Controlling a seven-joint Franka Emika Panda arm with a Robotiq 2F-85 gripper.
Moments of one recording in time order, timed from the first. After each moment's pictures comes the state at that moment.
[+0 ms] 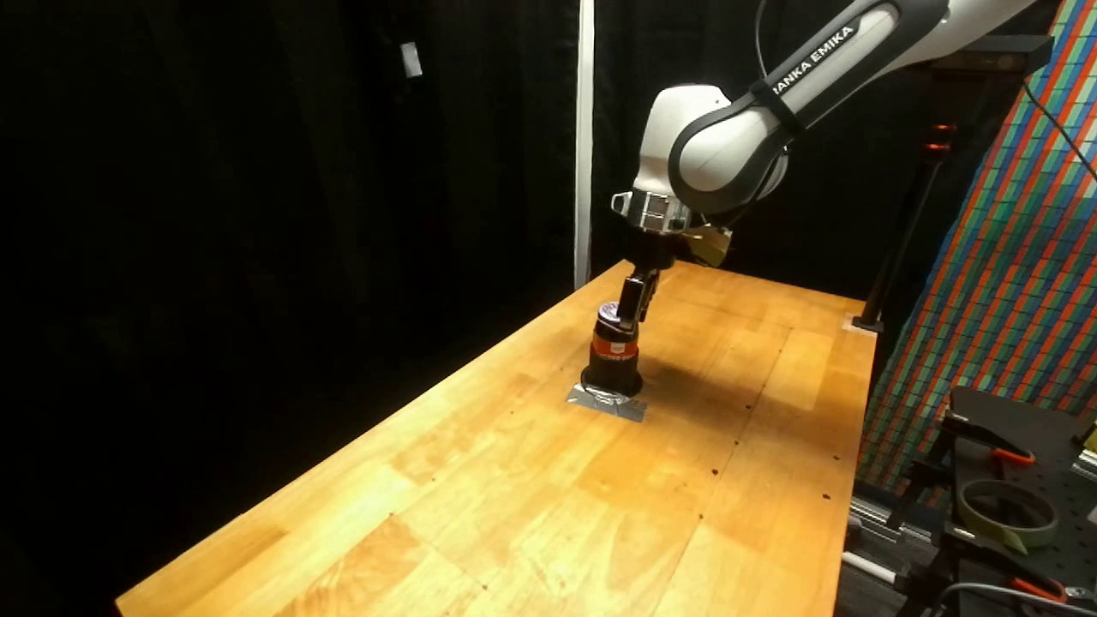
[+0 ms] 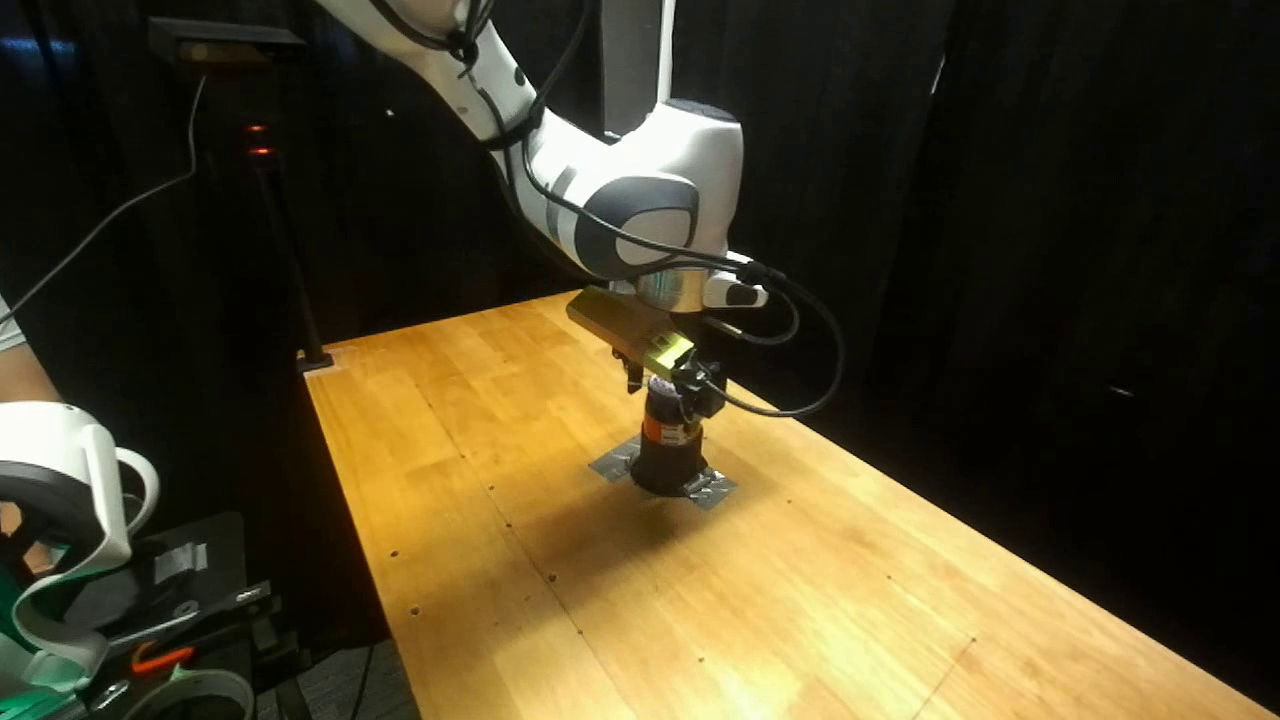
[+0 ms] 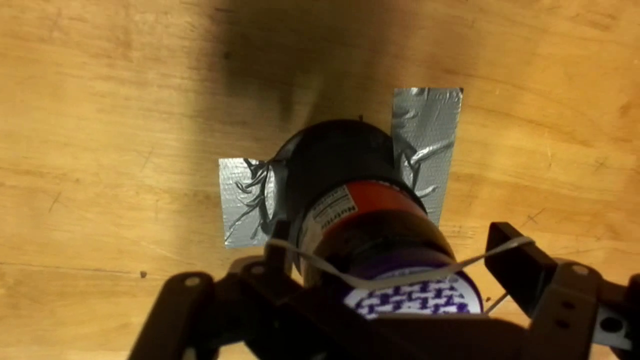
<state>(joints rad) -0.02 0.49 0.16 -1.91 0.09 2.49 -0.23</state>
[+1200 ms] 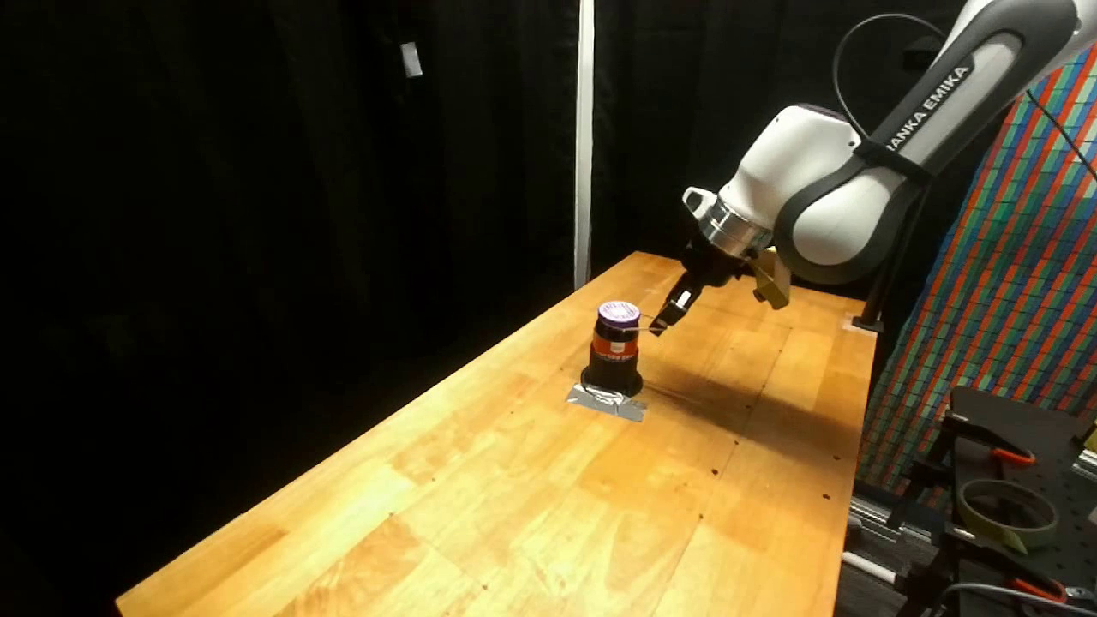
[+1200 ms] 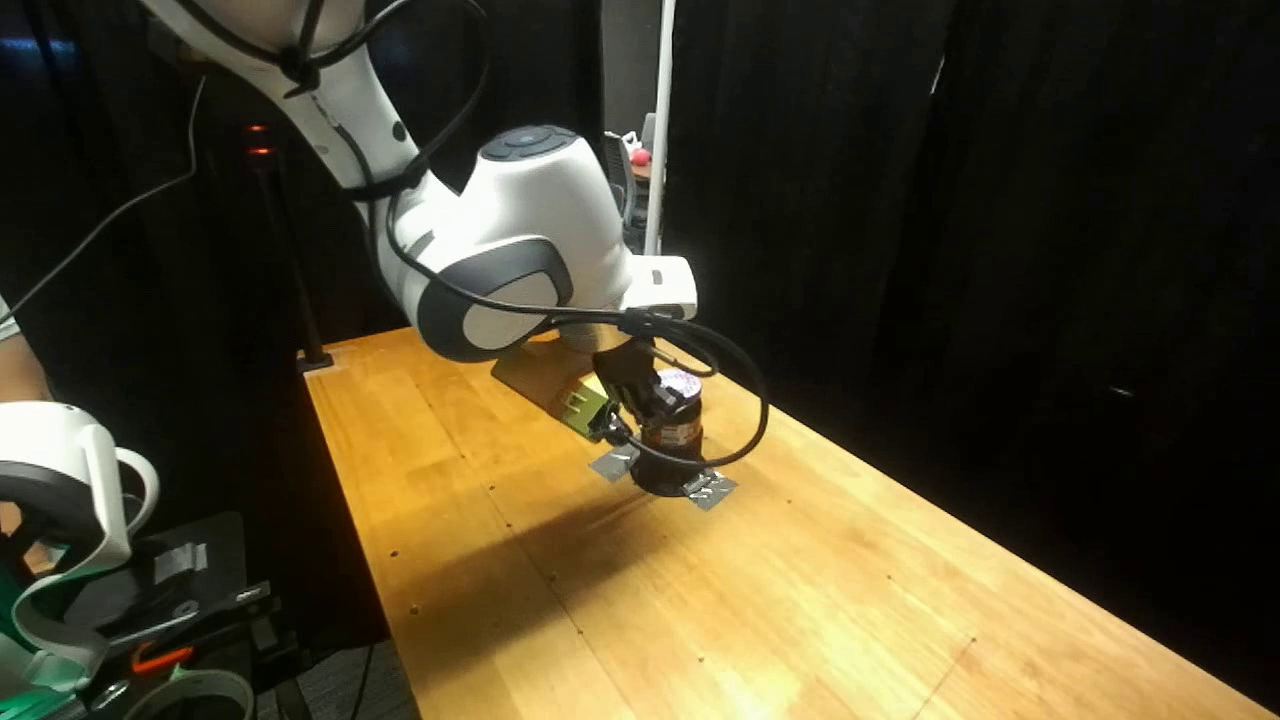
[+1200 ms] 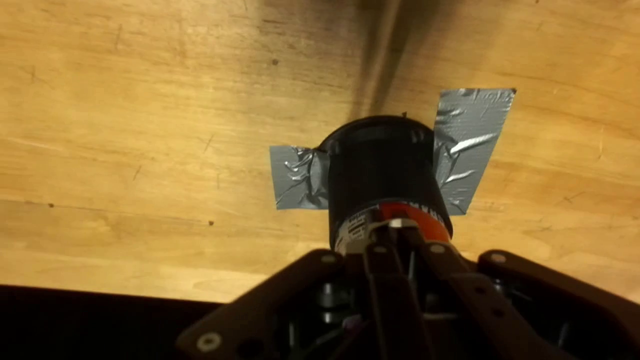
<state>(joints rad) 0.00 0.31 0.14 -2.37 0.08 3.15 -0.22</state>
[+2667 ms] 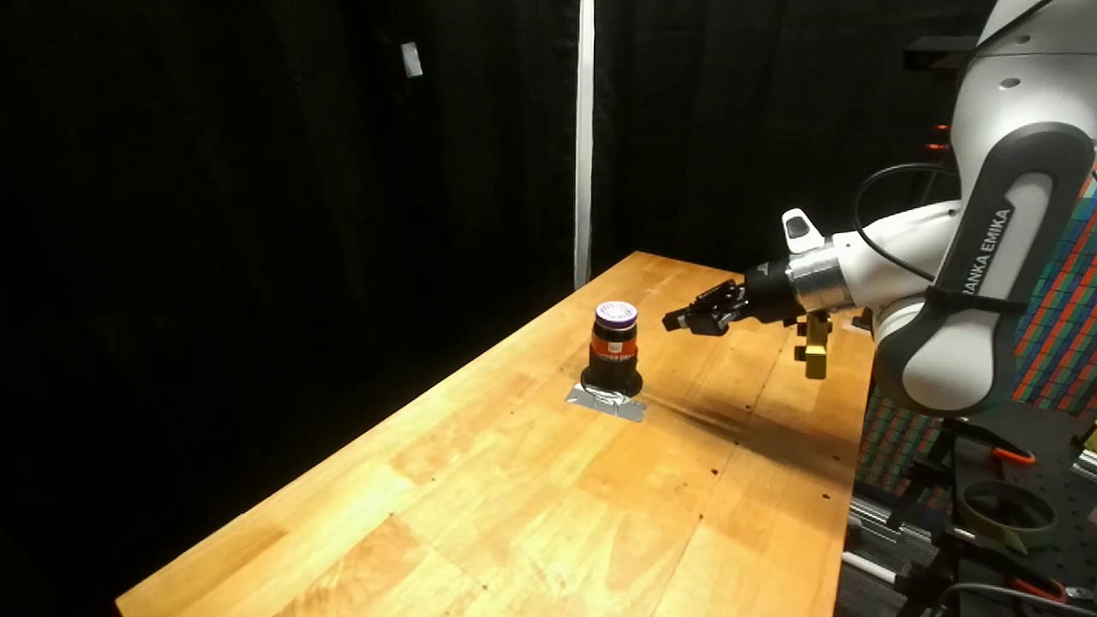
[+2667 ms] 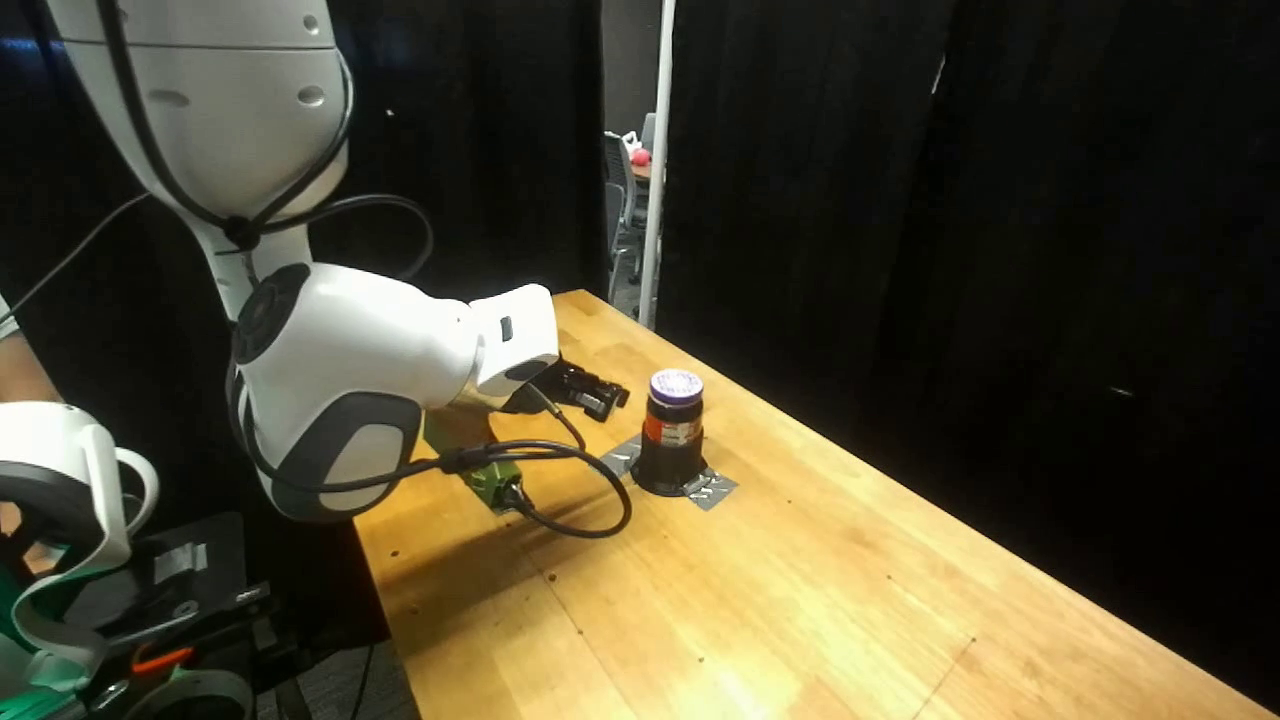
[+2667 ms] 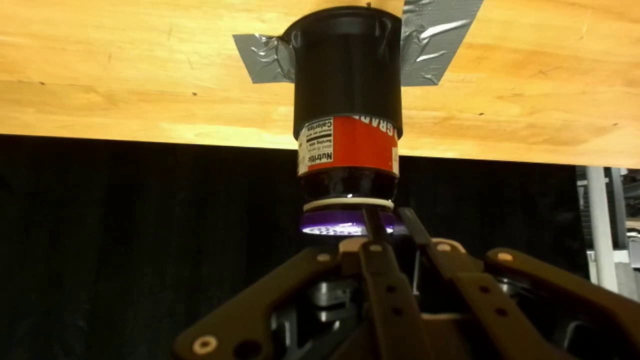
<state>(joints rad) 0.11 0.47 0.08 -2.63 0.00 4.14 -0.06</state>
